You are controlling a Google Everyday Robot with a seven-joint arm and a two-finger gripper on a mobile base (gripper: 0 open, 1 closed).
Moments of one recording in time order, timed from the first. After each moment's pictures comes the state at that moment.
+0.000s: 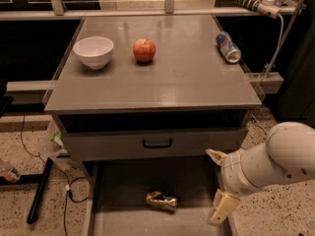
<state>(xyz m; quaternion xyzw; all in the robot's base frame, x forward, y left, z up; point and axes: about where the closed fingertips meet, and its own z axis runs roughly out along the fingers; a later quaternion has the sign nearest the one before) 0.395 -0.150 0.683 -0.64 0.72 0.12 0.23</state>
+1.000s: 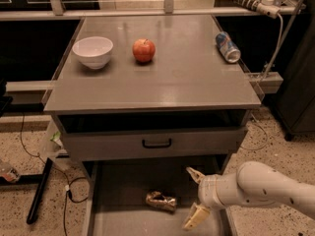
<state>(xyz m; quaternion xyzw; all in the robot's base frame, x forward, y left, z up) 0.424 -0.106 0.535 -0.60 0.71 0.18 0.31</state>
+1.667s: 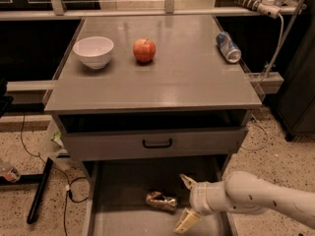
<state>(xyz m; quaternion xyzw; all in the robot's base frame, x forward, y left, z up) 0.428 -0.082 0.481 -0.59 0.71 0.20 0.32</state>
